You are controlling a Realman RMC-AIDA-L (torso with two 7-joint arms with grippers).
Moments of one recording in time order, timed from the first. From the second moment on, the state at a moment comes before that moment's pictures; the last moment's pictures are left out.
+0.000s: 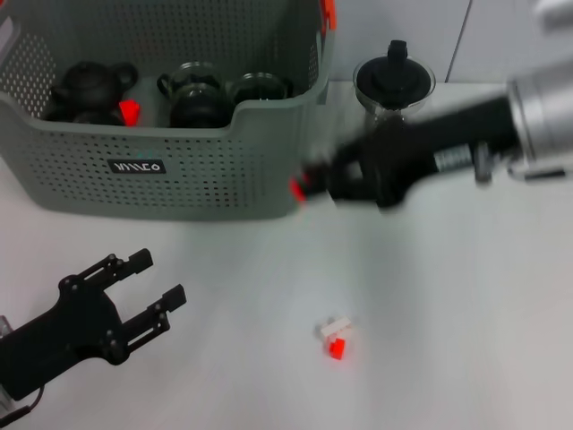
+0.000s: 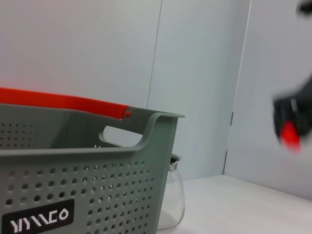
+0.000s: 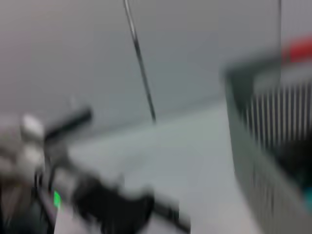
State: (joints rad) left arm -0.21 -2.15 0.34 0.44 1.95 1.68 -0.82; right arm 0.66 2.10 -1.15 -1.25 -1.97 -1.62 2.05
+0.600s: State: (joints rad) left arm -0.22 -2.15 0.34 0.44 1.95 1.68 -0.82; right arm 1.05 2.10 -1.31 -0.78 -1.86 -0.82 2.05
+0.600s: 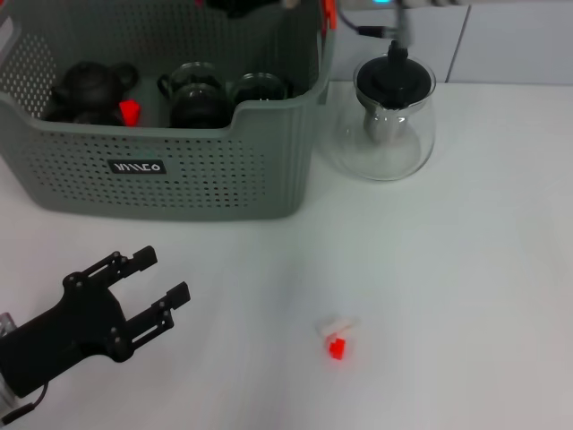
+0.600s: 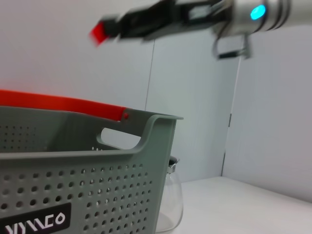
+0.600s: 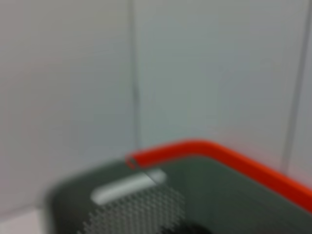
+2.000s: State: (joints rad) left arm -0.23 -2.15 0.34 0.44 1.95 1.68 -0.82; right arm 0.45 2.05 -1.07 -1.32 -2.04 -1.75 1.91
